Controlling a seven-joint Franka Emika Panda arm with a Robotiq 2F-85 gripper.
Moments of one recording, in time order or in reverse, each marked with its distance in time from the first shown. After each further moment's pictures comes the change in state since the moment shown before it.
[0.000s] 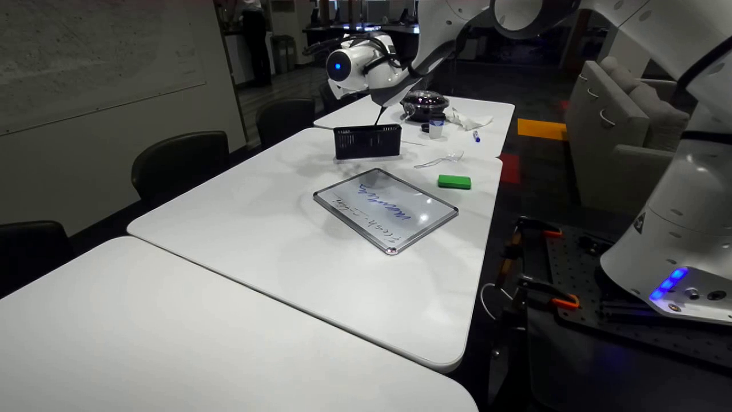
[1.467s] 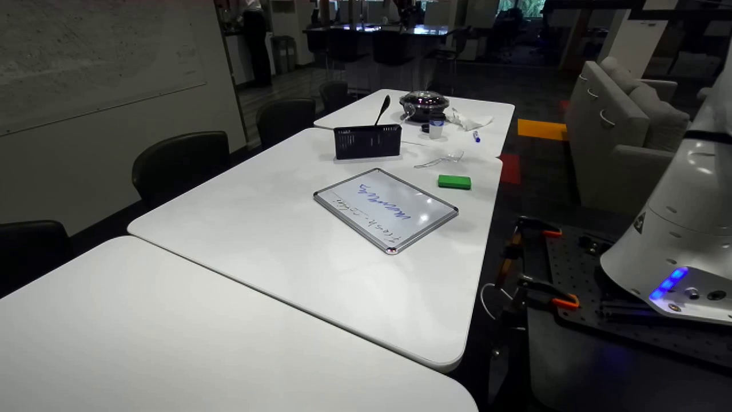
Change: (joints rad) arm -0.132 -0.736 0.053 -0.607 0.604 0.416 -0.038
